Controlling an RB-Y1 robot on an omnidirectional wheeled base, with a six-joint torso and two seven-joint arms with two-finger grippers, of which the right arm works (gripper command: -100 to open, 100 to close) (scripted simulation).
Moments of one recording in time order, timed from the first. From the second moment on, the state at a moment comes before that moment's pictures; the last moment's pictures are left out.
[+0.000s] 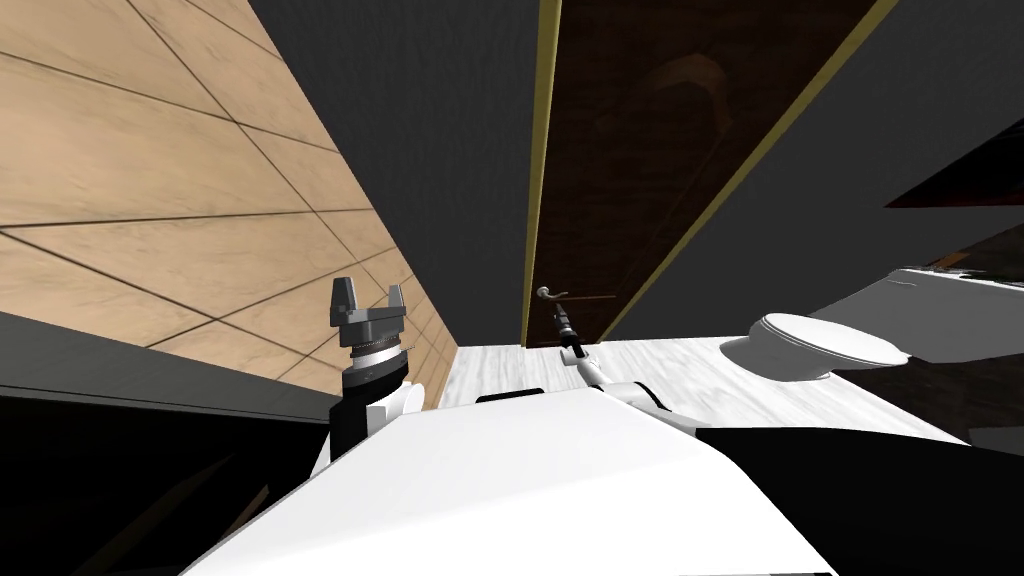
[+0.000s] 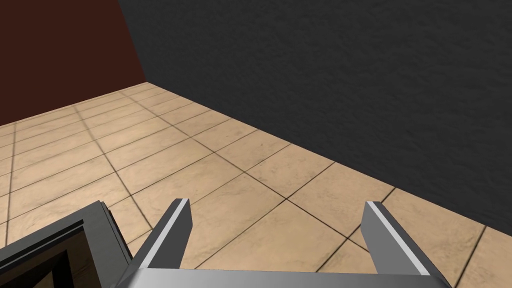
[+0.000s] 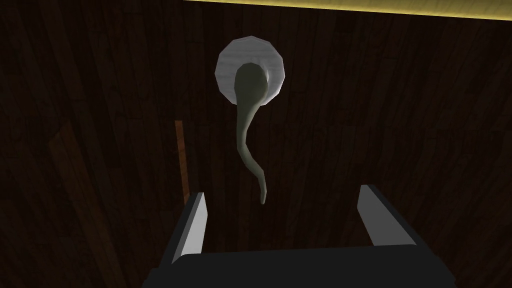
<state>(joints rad) -0.30 -0.20 -0.13 -0.58 0.00 -0.71 -0.07</state>
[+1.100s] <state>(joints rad) -0.26 -0.29 -0.17 -0.51 -0.02 -0.77 -0.13</state>
